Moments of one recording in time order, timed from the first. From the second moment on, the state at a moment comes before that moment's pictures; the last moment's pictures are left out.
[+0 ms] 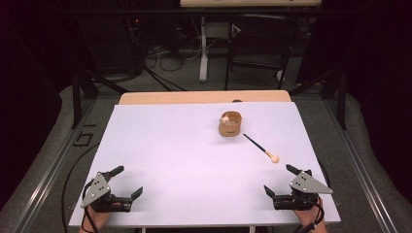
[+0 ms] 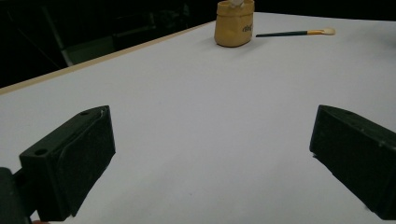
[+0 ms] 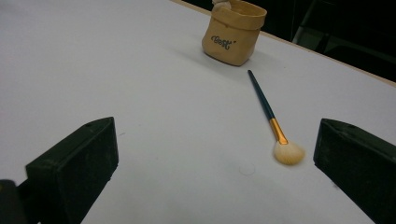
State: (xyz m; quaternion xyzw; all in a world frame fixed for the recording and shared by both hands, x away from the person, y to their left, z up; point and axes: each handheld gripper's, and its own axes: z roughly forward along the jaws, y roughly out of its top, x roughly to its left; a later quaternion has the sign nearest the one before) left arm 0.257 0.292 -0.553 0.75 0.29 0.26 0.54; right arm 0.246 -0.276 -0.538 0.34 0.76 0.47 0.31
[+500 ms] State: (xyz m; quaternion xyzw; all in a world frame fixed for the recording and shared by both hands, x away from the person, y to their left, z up) left arm 0.257 0.292 -0.554 0.75 0.29 0.26 0.54; right arm 0.255 -0.274 -0.534 0.35 0.77 0.45 0.29
